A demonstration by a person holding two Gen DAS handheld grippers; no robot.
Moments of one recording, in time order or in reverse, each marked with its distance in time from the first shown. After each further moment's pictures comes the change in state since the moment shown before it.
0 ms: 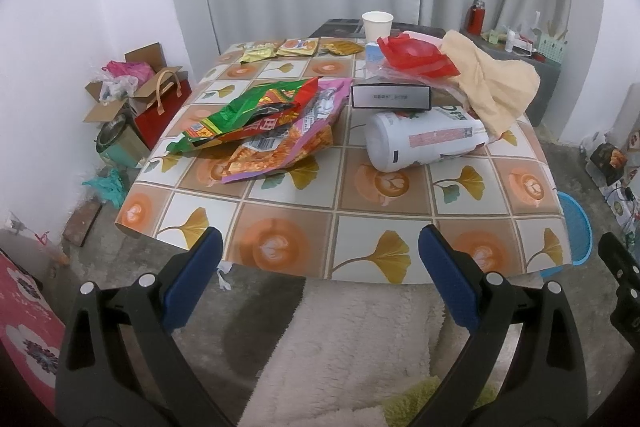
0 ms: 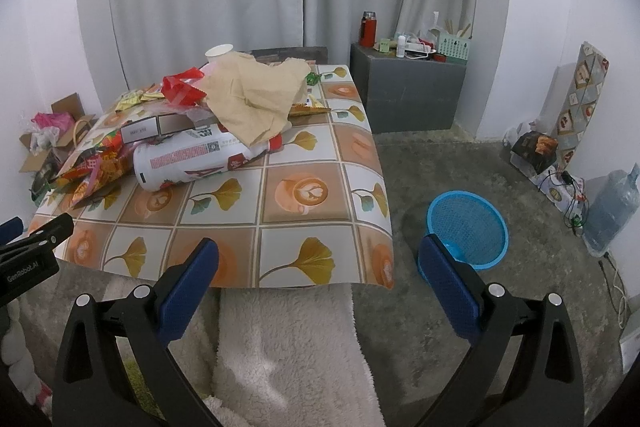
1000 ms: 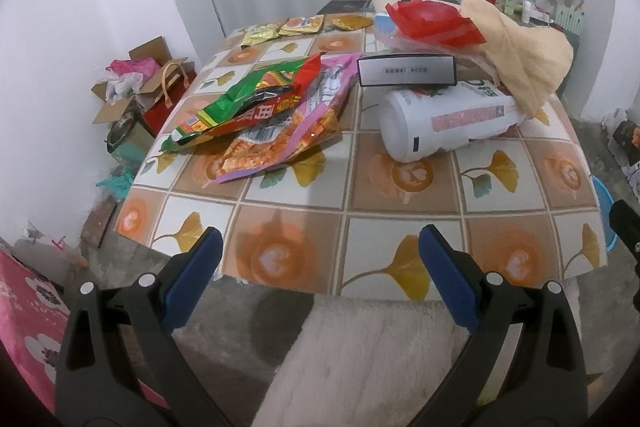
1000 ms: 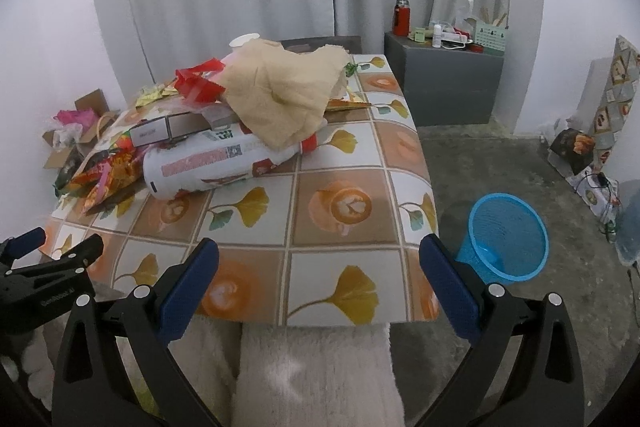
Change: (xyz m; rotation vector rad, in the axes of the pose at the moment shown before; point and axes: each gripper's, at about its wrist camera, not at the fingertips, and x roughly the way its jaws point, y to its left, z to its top) left arm 0.049 -0.003 0.006 0.069 0.070 0.082; right arm 0.050 0.006 0.017 -0.002 0.033 0.141
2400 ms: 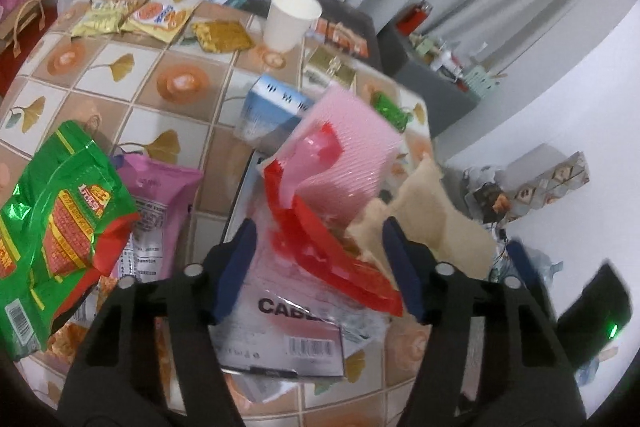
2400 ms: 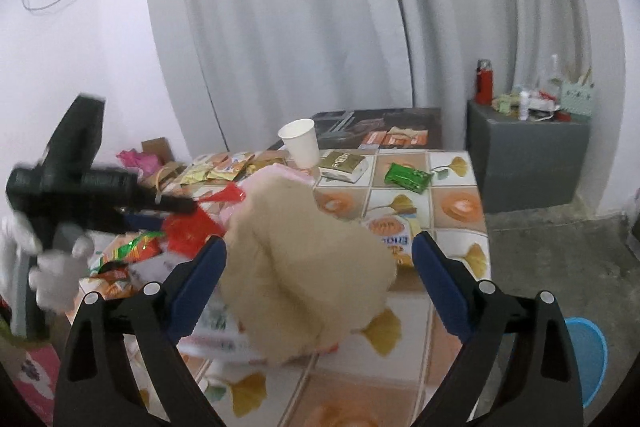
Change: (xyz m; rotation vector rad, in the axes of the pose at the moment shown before) left arm 0.130 -0.024 0.191 -0.212 0.202 -0.632; right arm 0.104 -0.031 0.153 -0.080 -0.166 0.354
